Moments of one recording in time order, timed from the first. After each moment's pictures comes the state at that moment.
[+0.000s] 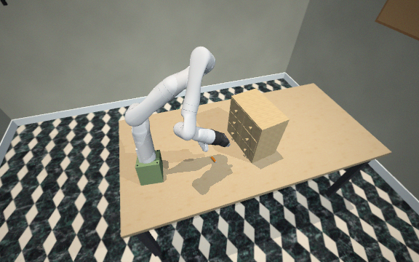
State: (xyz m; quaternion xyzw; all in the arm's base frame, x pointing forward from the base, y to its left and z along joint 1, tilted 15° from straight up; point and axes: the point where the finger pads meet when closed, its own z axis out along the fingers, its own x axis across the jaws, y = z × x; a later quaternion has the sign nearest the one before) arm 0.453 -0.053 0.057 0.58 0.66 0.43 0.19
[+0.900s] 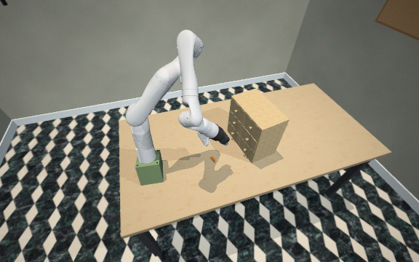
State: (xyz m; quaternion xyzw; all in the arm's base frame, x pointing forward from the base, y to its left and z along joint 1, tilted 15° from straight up) arm 0.439 -0.062 0.075 0.60 0.70 0.37 0.13
